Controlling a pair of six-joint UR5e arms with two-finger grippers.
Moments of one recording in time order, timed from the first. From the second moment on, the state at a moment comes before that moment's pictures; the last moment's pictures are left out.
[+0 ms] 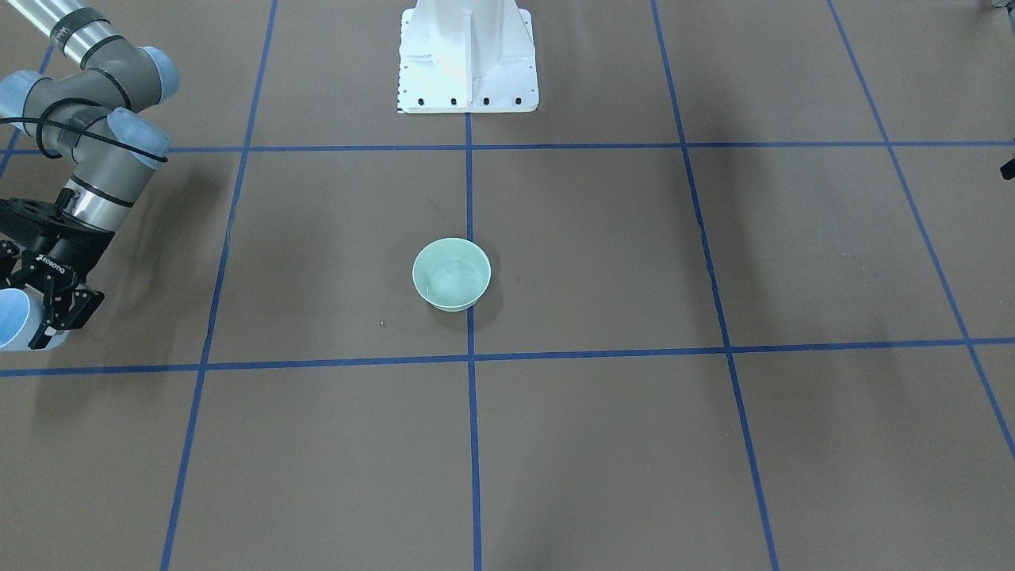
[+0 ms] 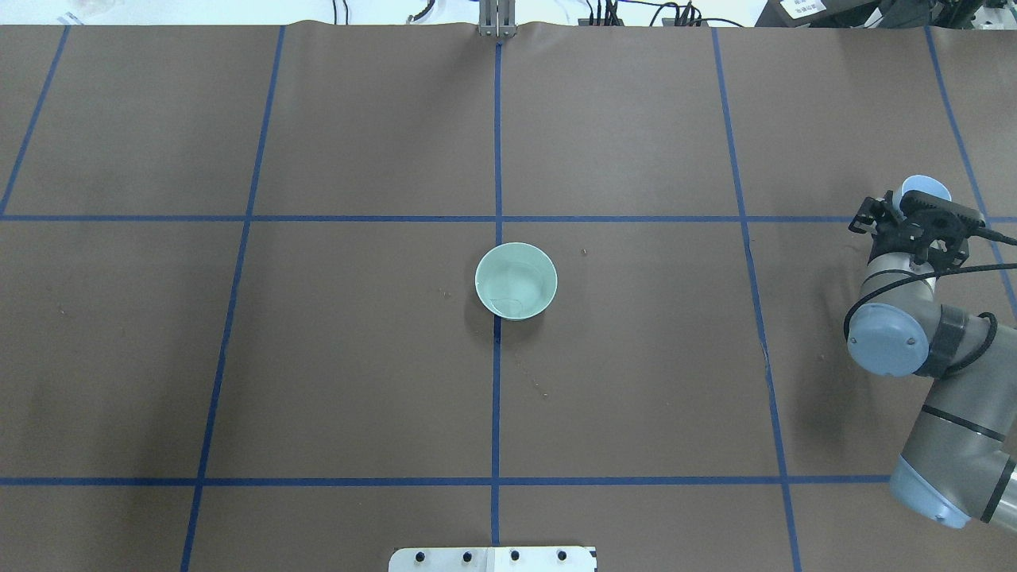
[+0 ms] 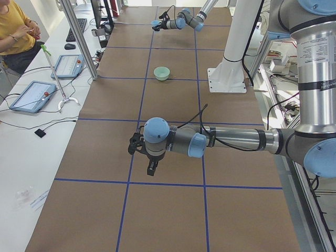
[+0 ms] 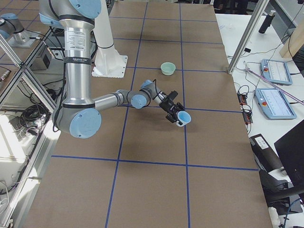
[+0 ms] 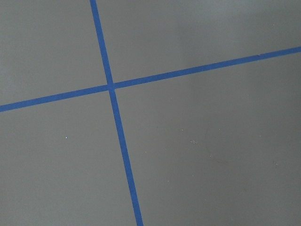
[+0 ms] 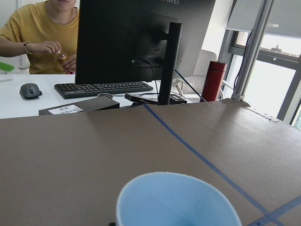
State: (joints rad) left arm -1.52 -1.41 -1.76 -1.75 -2.46 0.03; right arm 0.58 -1.60 1.65 -1.24 0.77 1.66
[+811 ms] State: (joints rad) left arm -1.52 -1.42 -1.76 -1.75 -2.46 0.03; right arm 0.54 -1.59 1.56 -1.24 0.75 1.69
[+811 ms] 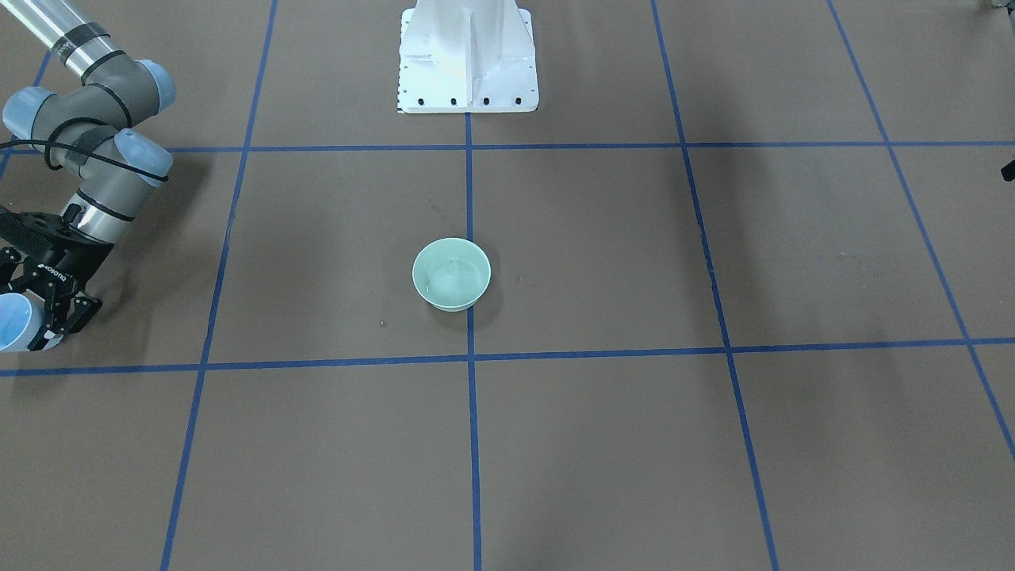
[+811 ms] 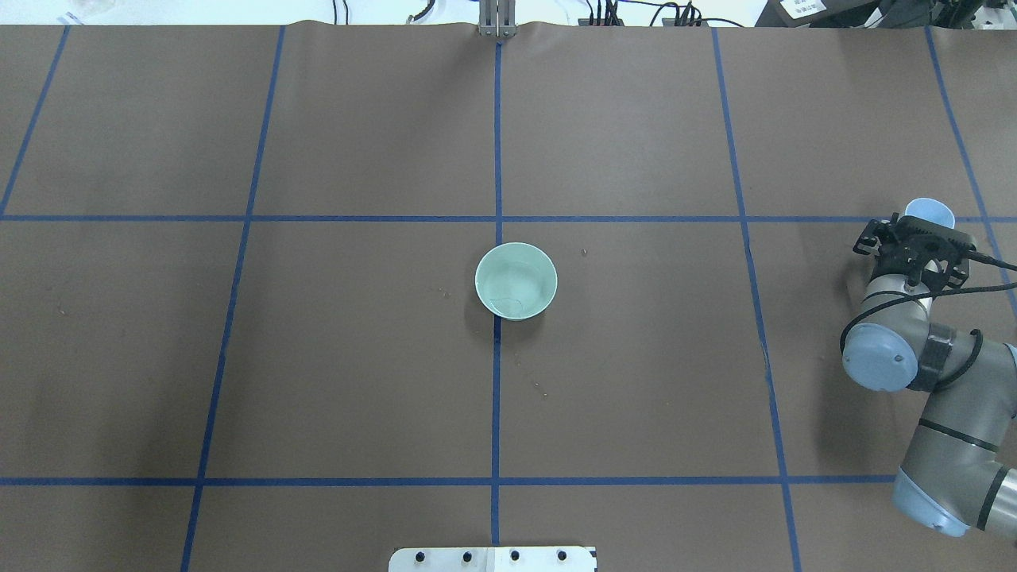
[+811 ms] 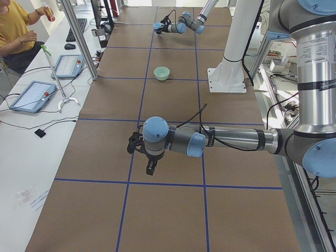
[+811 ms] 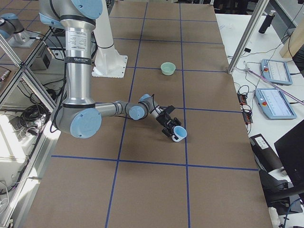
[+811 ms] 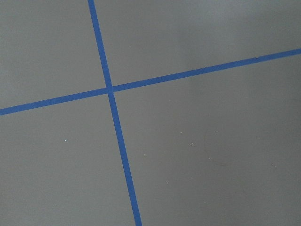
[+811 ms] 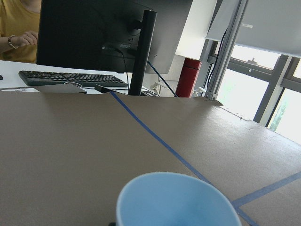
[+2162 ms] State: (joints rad) left arm -1.52 -1.44 -1.77 -1.73 -2.46 0.03; right arm 0.54 -1.63 1.59 -1.24 0.71 1.71
